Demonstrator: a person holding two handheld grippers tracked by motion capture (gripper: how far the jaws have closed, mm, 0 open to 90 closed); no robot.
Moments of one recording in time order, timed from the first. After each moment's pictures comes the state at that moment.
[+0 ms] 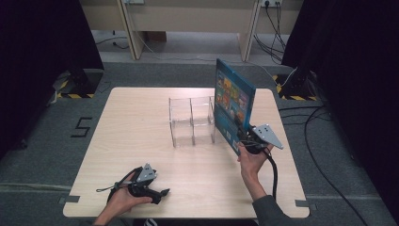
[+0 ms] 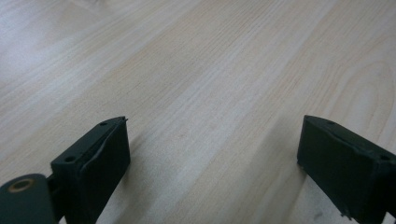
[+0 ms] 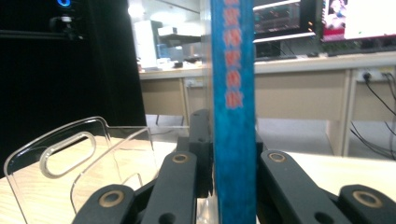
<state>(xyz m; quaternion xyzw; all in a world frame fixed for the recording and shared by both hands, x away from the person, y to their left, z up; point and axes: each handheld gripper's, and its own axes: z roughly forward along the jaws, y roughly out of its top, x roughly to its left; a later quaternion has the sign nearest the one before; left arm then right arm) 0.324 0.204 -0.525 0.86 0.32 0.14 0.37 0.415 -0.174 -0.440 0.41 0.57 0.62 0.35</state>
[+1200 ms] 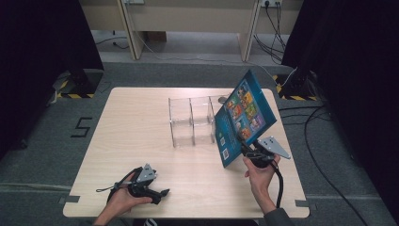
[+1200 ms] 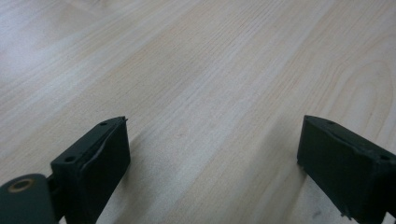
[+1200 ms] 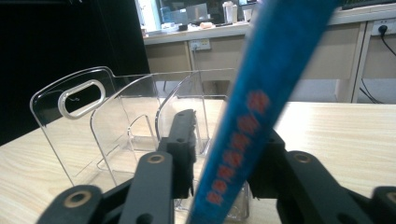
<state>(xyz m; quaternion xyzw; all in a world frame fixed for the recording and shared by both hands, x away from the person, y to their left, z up) 0.323 0.204 -0.525 0.86 0.32 0.14 0.38 0.384 -0.193 -0.459 0.43 0.61 0.59 0.30</state>
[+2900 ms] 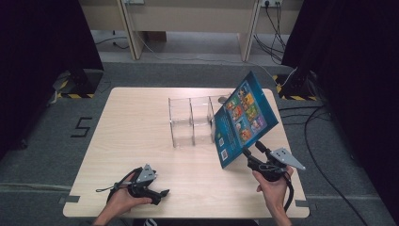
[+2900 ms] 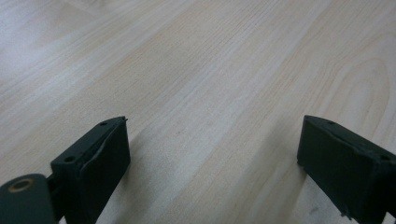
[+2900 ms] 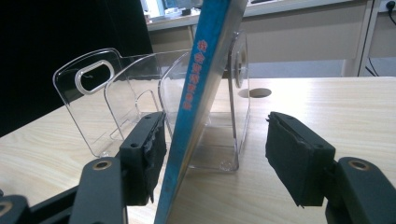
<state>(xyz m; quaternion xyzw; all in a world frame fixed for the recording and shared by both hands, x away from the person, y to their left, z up) 0.322 0.205 -0.525 0.86 0.32 0.13 0.38 0.348 -0.225 -0.462 0.45 0.63 0.58 0.27</state>
